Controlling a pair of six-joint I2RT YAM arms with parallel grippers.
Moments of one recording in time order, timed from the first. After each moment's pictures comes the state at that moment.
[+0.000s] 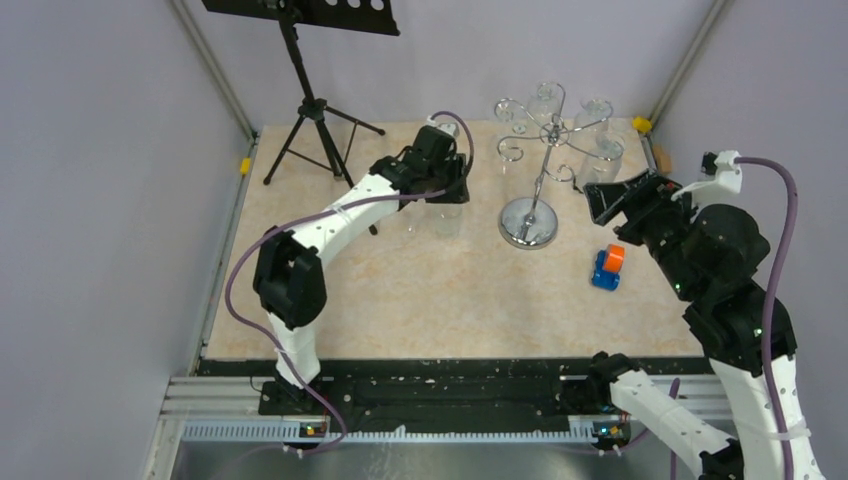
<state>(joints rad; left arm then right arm) -0.65 1.92 1.72 -0.56 0.01 -0.50 0.41 0.70 1.33 -0.76 0.24 0.62</state>
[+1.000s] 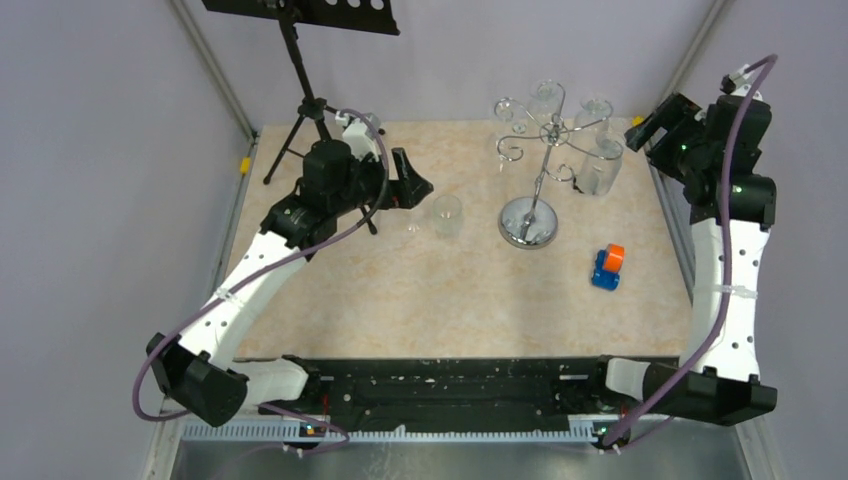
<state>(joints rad) -0.49 1.26 1.29 -0.37 0.23 -0.48 -0.13 1.24 1.68 -0.84 -0.02 0.43</state>
